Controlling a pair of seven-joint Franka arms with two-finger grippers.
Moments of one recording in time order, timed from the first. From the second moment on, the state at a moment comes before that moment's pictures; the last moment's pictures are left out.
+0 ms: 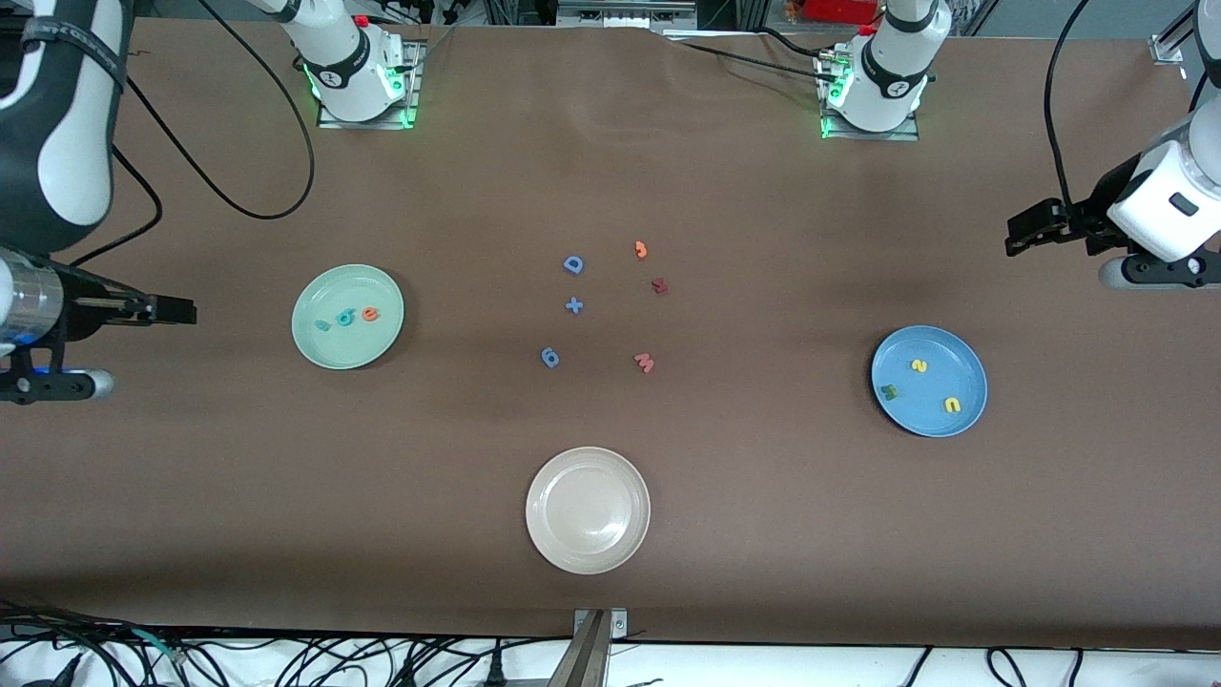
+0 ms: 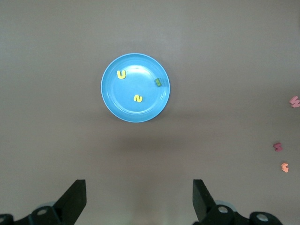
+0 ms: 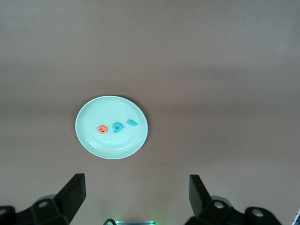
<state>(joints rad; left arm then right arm) -0.04 0.04 0.01 -1.60 0.00 1.52 -0.06 0.24 0.50 -0.35 -1.09 0.06 1.33 -0.10</state>
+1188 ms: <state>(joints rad) -0.03 0.01 0.05 -1.60 0.00 1.49 -0.02 -0.04 0.25 0.02 -1.47 -0.10 1.66 -0.06</state>
